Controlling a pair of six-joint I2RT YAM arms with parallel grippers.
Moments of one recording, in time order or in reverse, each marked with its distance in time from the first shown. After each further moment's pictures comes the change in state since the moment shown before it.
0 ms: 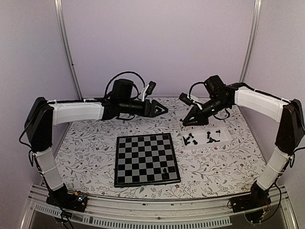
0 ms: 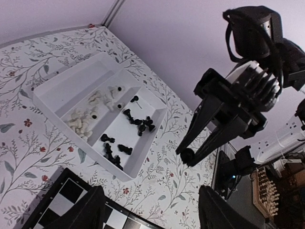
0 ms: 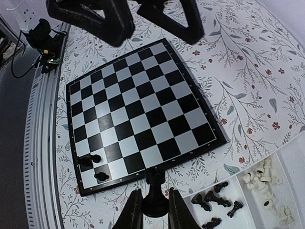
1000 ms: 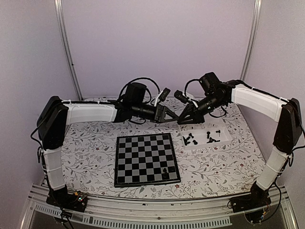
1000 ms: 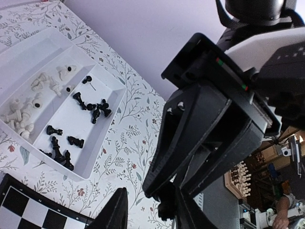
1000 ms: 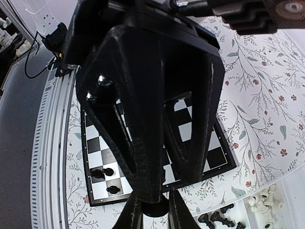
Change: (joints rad) left arm -0.085 0.159 0.134 0.036 0.186 -0.089; right arm 0.078 0.030 0.075 -0.016 -0.064 -0.009
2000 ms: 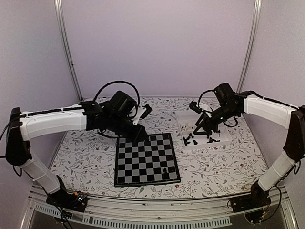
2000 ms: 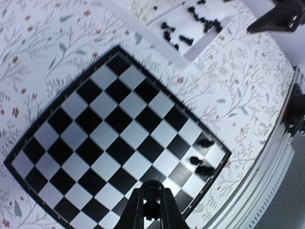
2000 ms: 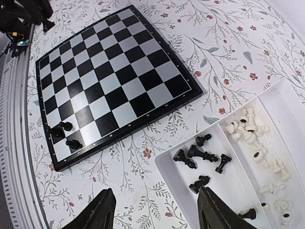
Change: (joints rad) left arm -0.129 -0.407 -0.188 -0.660 -0.649 0.252; right arm -0.120 -0.153 -0.283 0.071 0.188 -0.019
